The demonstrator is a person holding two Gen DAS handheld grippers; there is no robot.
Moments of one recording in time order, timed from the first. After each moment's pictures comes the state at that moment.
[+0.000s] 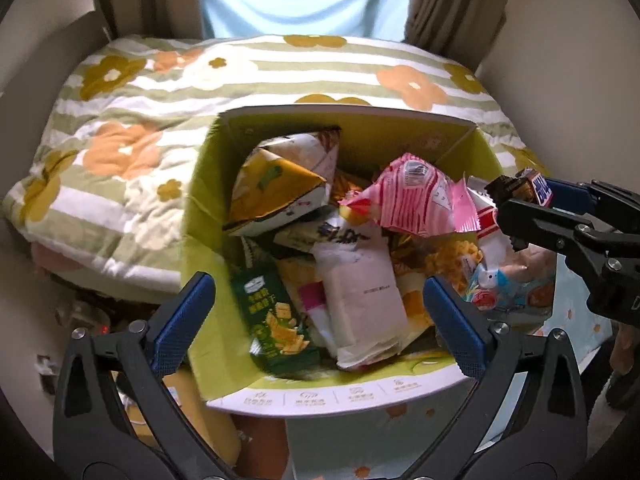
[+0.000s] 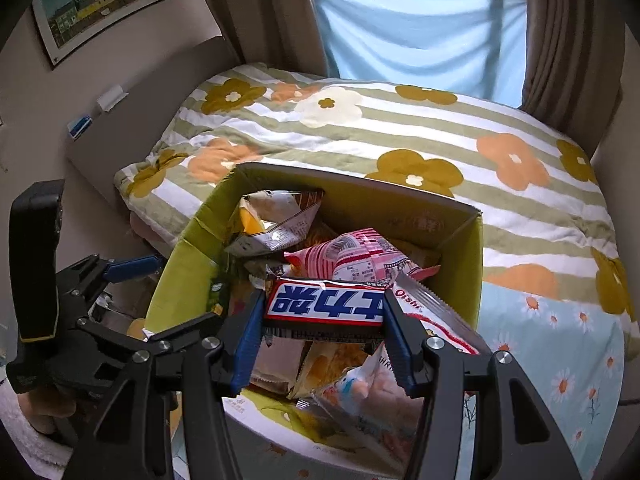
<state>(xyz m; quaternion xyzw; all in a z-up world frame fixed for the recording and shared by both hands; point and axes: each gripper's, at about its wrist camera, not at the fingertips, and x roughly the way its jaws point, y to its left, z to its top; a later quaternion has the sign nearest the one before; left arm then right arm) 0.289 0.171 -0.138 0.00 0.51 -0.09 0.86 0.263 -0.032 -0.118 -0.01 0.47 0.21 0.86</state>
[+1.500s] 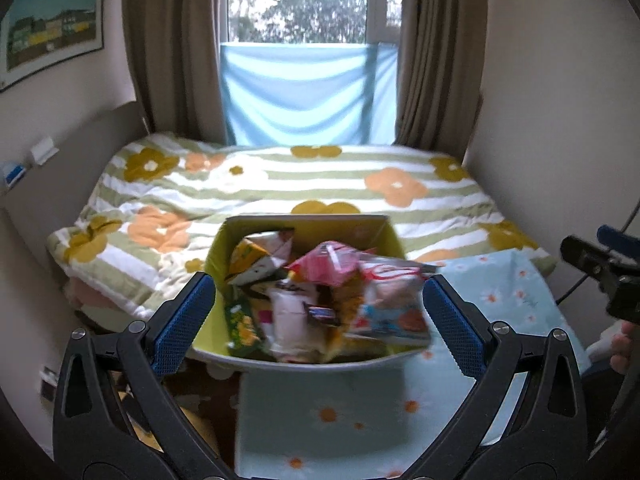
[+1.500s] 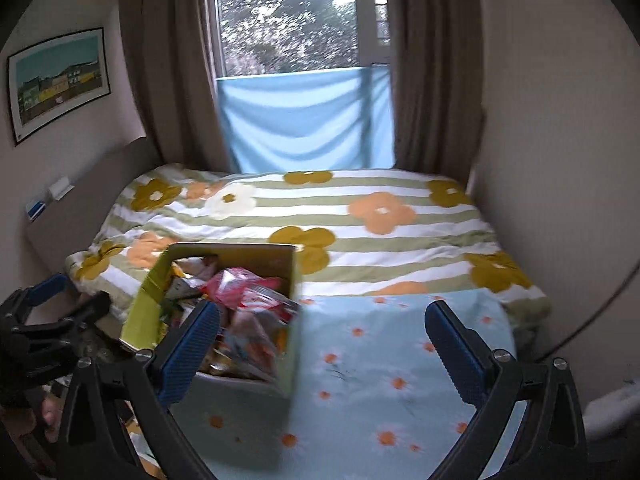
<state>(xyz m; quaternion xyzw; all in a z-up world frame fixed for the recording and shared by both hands) 0.132 0.081 0.000 0.00 0.32 -0.05 0.95 0.098 -0.174 -0.010 0.03 0.33 0.03 0.94</state>
